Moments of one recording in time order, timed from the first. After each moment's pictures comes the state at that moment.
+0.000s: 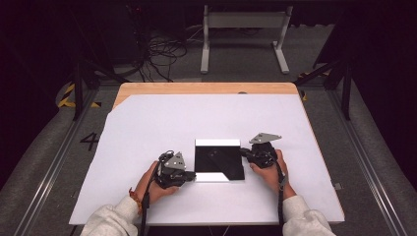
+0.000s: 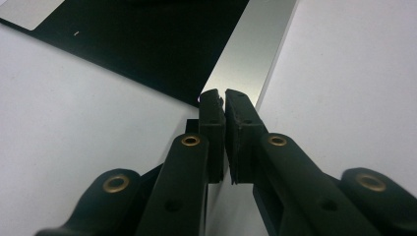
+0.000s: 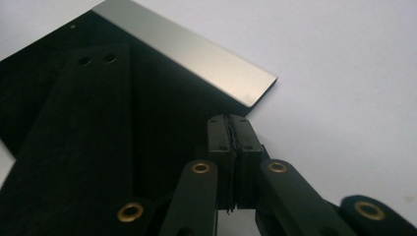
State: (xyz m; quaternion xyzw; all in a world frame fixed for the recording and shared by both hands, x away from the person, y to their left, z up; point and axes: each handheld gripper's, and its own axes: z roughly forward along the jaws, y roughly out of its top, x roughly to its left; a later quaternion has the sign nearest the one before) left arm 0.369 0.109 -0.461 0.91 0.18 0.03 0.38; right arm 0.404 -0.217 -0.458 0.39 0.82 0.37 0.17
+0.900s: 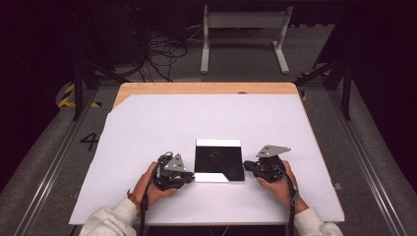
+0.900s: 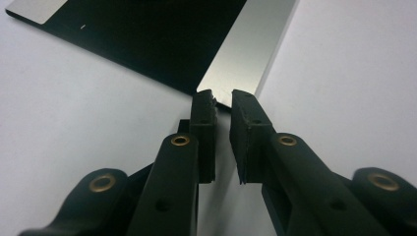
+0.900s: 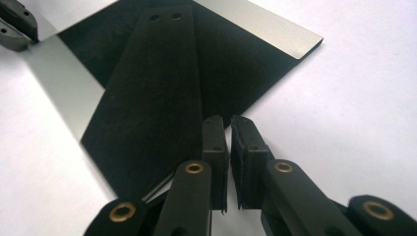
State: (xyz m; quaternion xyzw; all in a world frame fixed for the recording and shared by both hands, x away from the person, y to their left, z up) left arm 0.358 0.116 -0.456 0.91 0.18 0.05 0.37; right arm 0.363 -0.234 -0.453 0.36 0.84 0.39 0.14
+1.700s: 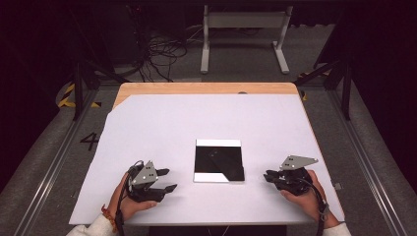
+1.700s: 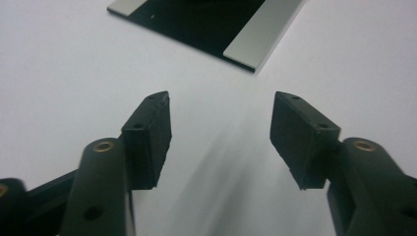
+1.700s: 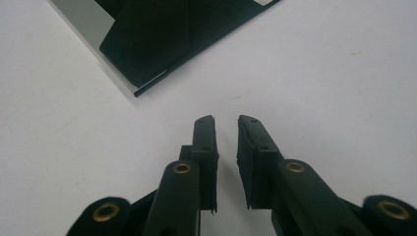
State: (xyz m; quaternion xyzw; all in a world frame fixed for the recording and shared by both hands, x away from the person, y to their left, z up) left arm 0.322 0.177 -0.451 0.88 0.22 0.12 0.41; right arm 0.323 -0.286 -0.439 0.35 0.85 0.36 0.15
